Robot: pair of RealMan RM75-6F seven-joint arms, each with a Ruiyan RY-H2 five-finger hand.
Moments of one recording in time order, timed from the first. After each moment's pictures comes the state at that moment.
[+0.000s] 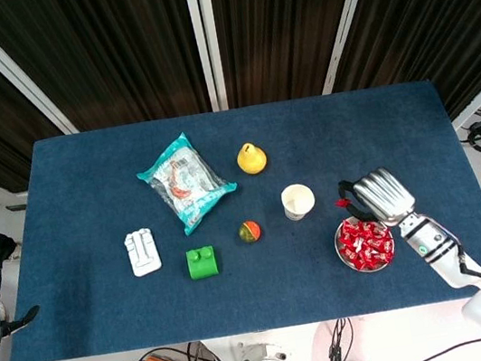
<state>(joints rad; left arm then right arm) -0.03 -1.16 -0.05 -1.54 1.46 1.54 0.02 0.55 -1.27 0.15 -1.53 -1.53 1.07 -0.08</state>
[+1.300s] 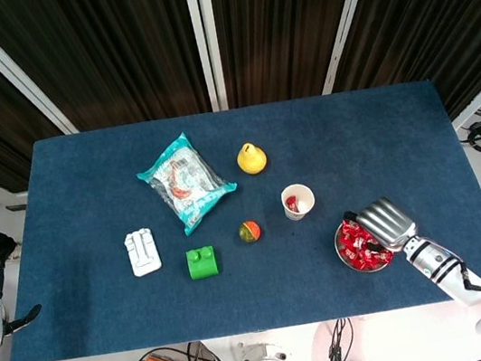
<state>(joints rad) -0.03 -1.19 -0.06 -1.50 1.46 1.52 0.00 0.55 -1.25 -0.05 -1.54 -1.51 1.01 -0.21</state>
